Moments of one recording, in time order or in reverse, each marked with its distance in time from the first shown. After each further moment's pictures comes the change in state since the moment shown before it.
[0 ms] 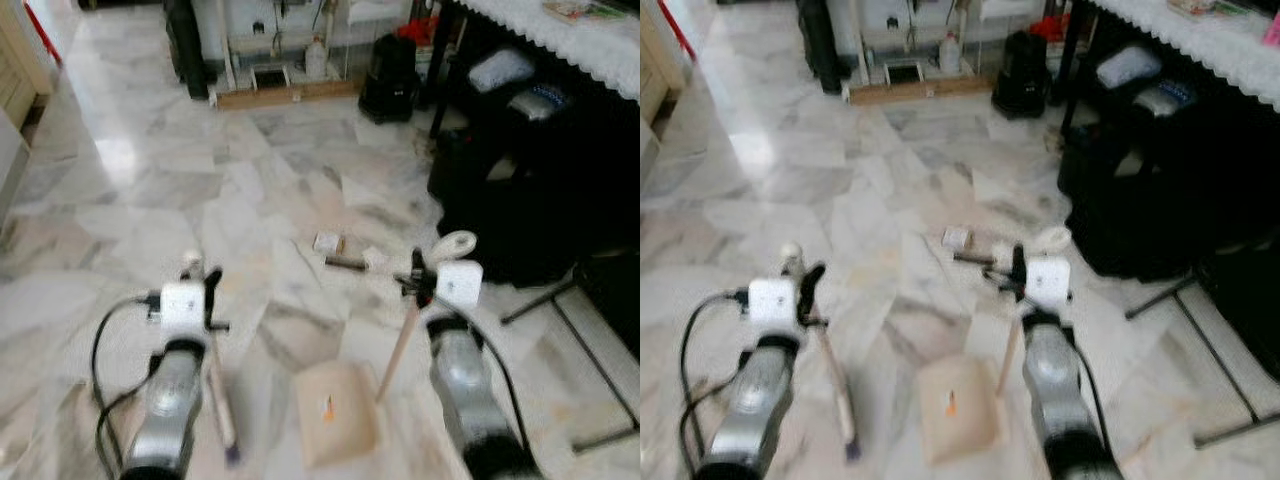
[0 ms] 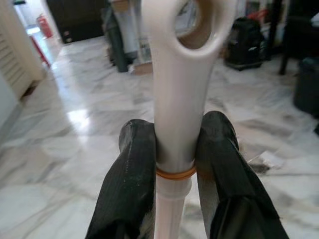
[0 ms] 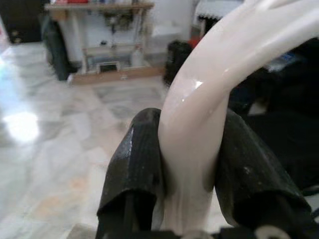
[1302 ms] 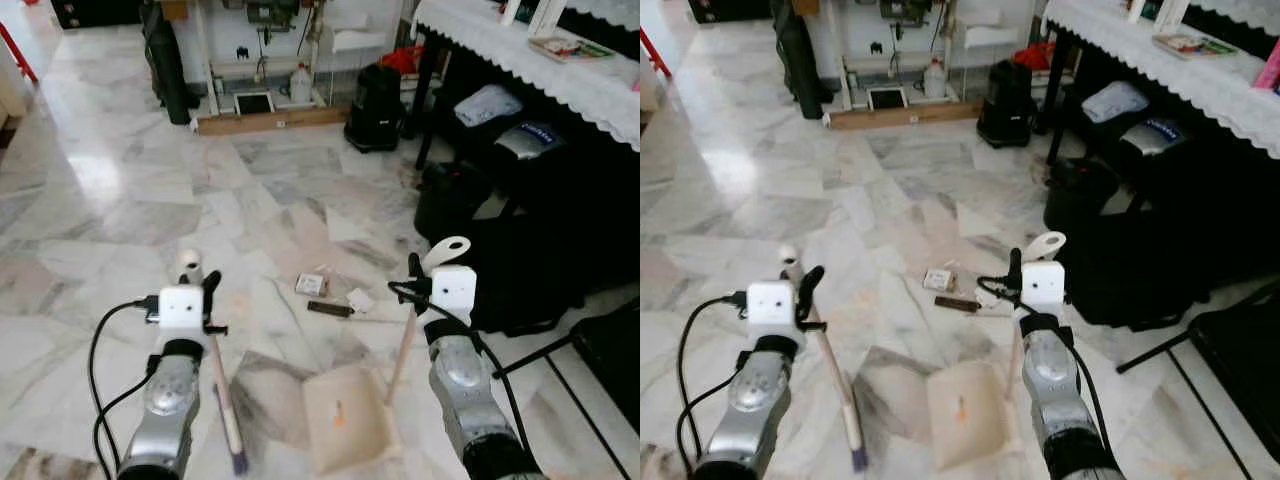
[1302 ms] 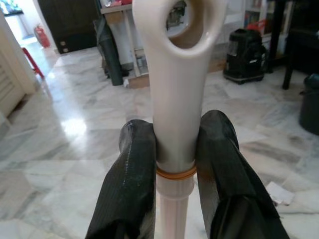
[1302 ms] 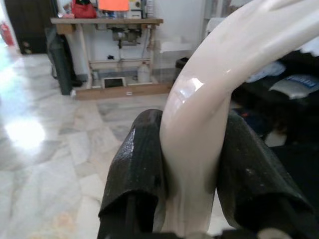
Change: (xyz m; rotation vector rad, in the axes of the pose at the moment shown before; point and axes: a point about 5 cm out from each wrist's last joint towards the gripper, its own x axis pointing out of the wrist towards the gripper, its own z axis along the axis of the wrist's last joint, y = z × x) left arm -0.001 -0.001 -0.001 -0.003 0.002 -0.006; right arm -0.001 0.008 0.000 -0.014 -0.010 0.036
